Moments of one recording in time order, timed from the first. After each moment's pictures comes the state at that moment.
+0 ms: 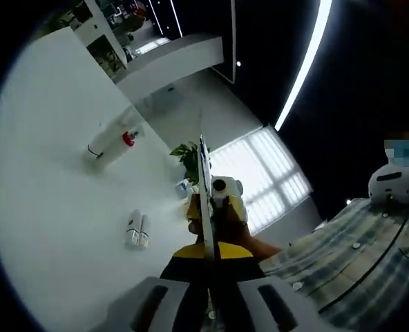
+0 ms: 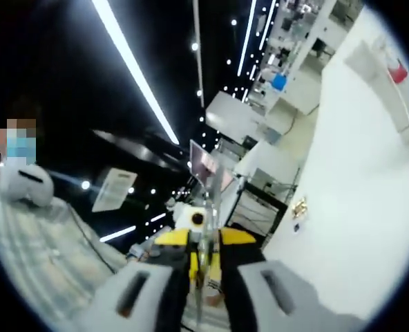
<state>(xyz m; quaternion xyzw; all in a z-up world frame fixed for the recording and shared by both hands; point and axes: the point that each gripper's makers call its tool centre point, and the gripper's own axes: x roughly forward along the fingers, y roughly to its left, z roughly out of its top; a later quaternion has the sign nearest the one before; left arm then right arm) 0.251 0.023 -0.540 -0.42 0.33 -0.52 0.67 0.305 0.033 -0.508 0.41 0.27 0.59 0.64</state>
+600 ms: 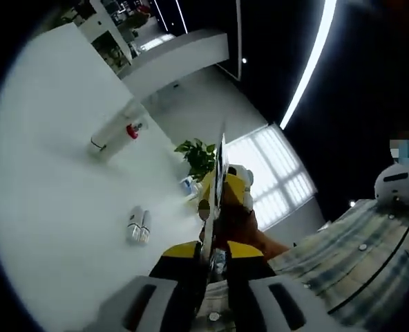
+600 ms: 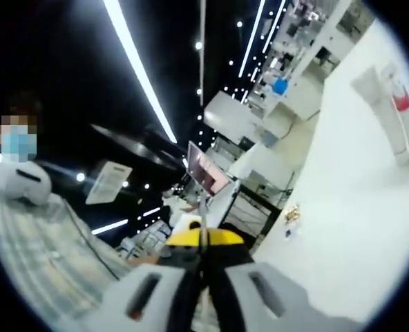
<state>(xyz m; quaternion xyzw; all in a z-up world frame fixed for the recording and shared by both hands) 0.253 0.021 -0.542 -0.44 0.32 -0.50 0.67 0.305 0.027 -0.508 0.37 0.27 0.60 0.65</state>
